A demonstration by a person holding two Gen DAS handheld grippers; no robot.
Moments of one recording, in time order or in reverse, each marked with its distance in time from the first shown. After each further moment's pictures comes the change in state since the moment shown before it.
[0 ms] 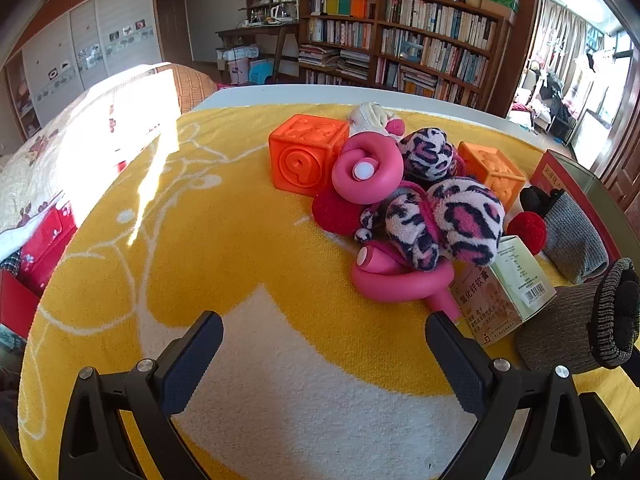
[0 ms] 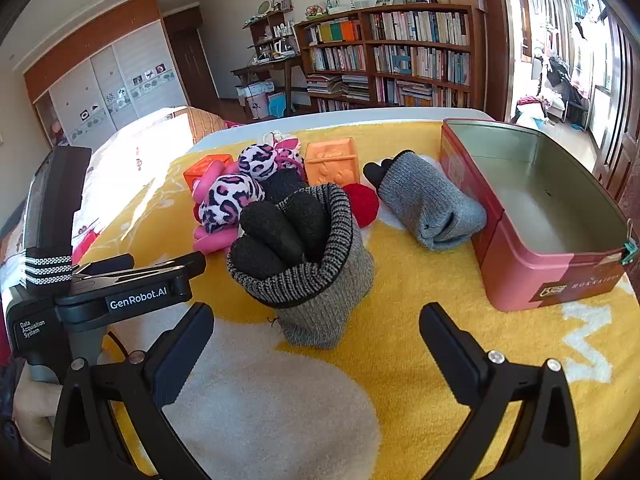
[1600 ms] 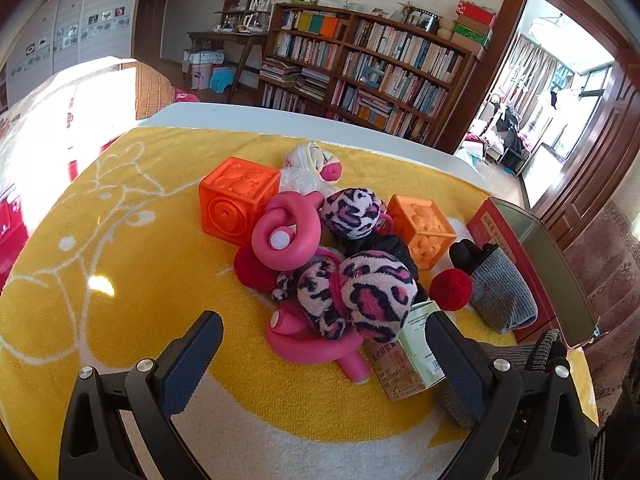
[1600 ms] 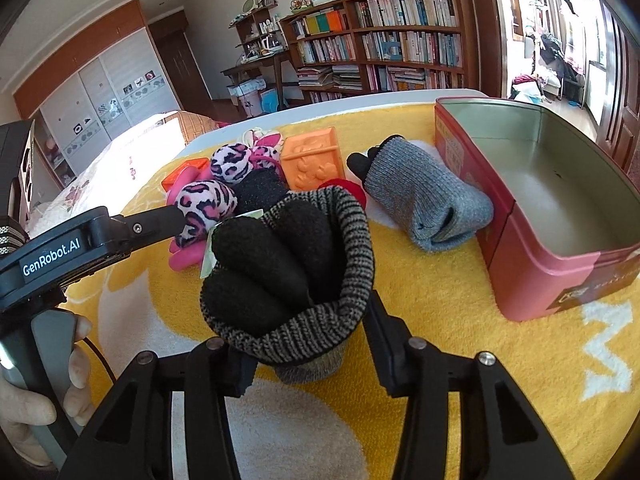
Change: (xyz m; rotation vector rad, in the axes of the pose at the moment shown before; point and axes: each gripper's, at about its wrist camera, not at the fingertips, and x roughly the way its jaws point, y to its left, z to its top) left arm -0.008 -0.019 0.035 -0.059 -0.066 -0.238; right arm 0.024 -0.025 0.007 0.078 0.029 0.031
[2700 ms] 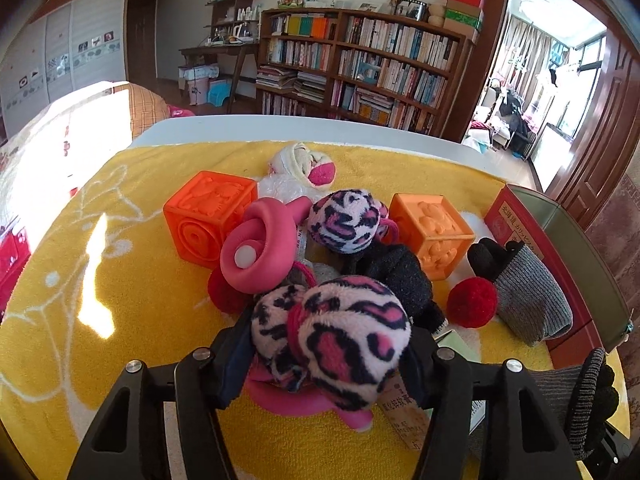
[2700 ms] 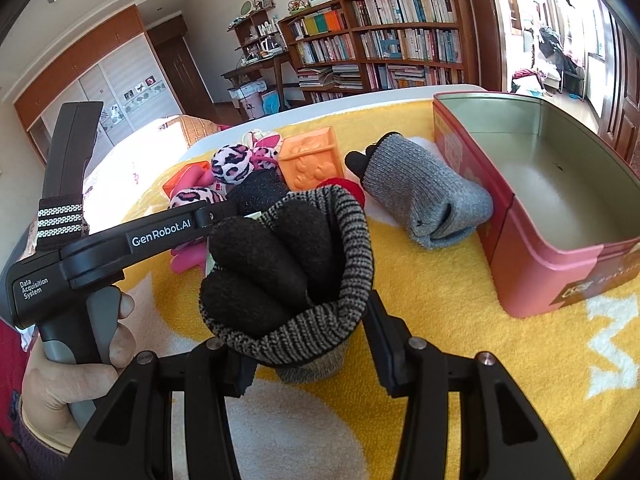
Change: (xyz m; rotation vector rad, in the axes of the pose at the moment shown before) left arm 0.033 -0.020 0.010 0.094 -0.031 0.073; right arm 0.003 -0.006 0.002 0.022 -0.006 0.014
